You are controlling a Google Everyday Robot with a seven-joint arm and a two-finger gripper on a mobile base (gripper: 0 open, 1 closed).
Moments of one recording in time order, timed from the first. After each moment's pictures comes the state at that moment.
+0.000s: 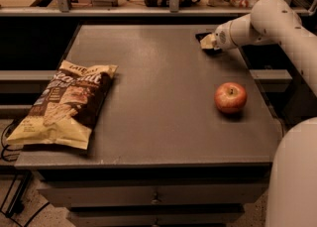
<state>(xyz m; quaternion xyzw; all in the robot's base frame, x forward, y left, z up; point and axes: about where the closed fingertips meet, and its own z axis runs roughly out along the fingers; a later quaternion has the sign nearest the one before) 0.808 -0.161 0.839 -0.24 0.86 0.17 0.42</state>
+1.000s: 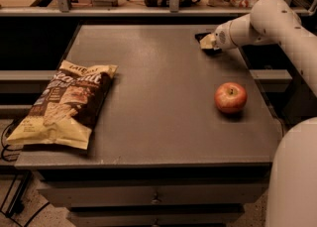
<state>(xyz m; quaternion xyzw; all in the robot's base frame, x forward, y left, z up) 0.808 -0.161 0.839 -0.24 0.86 0.17 0.42</state>
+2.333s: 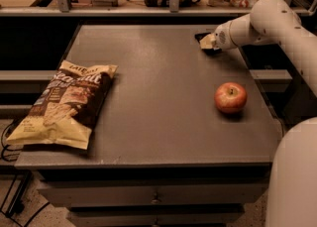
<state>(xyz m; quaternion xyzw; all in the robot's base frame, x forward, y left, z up) 0.808 -0.161 0.839 -0.24 0.86 0.17 0.42</state>
